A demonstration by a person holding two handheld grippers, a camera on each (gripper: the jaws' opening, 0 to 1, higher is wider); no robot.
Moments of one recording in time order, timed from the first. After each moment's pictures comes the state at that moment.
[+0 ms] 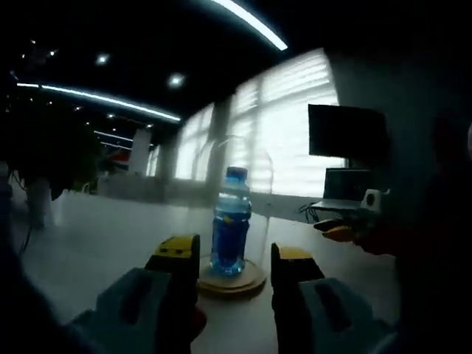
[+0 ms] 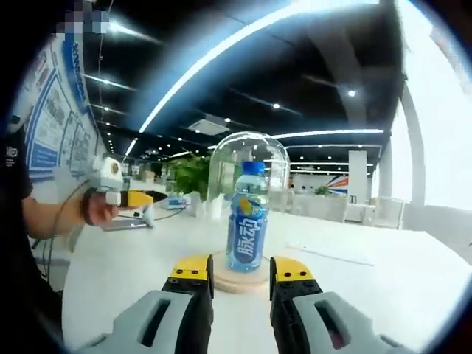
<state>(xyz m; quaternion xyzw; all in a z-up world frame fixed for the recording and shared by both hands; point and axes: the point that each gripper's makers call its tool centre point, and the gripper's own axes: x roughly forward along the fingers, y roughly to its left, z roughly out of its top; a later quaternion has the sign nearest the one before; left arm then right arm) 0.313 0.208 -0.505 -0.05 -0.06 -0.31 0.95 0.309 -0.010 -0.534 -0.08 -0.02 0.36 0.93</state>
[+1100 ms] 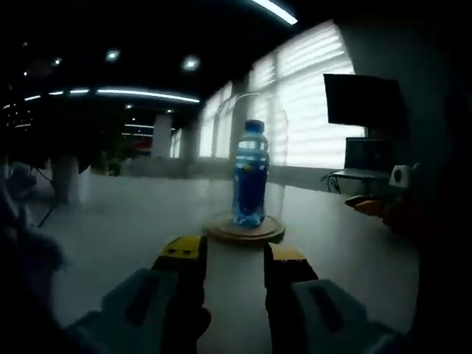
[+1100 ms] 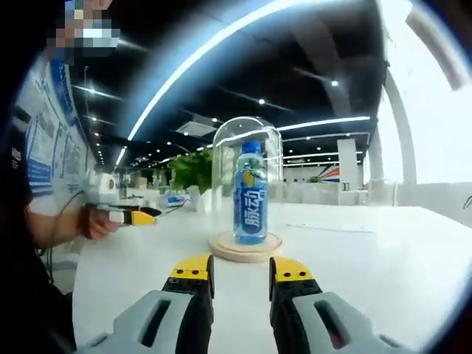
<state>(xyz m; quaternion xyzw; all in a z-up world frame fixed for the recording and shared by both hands) 0.294 0.220 -0.580 -0.03 0.01 -0.25 0.97 0.288 -0.025 -0.580 -0.02 -0.01 0.35 0.94</state>
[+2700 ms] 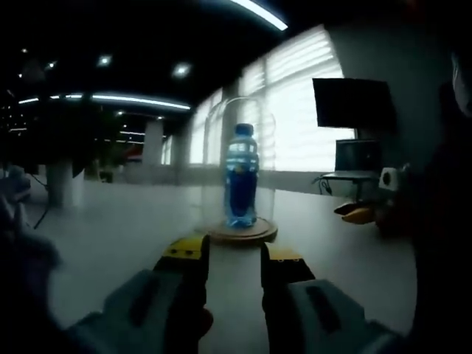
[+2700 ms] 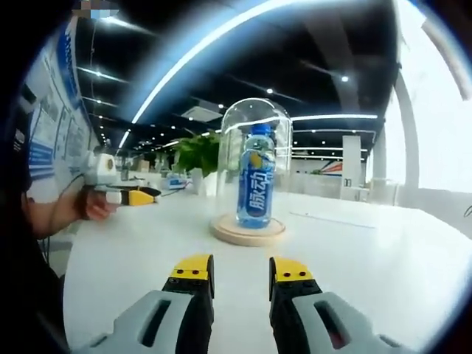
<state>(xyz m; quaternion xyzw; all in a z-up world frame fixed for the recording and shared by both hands) 0.289 0.221 -0.578 -0.02 -0.02 -0.27 0.96 0.283 -0.018 -0.596 -0.05 0.02 0.35 0.93</state>
